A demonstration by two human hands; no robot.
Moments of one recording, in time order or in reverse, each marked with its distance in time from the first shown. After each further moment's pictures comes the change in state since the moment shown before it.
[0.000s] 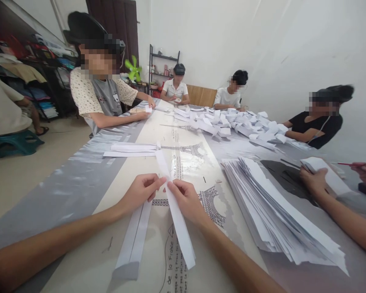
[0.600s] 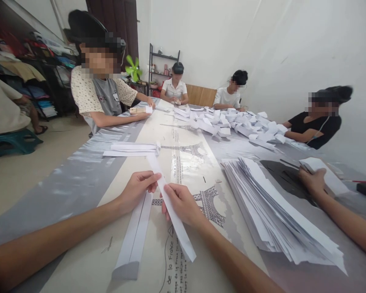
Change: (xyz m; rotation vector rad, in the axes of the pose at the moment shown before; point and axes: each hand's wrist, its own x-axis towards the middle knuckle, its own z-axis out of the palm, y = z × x) left_hand 0.008 -0.015 -0.007 -0.226 0.042 -0.046; right_hand -0.002 -0.001 0.011 0.150 -0.178 0.121
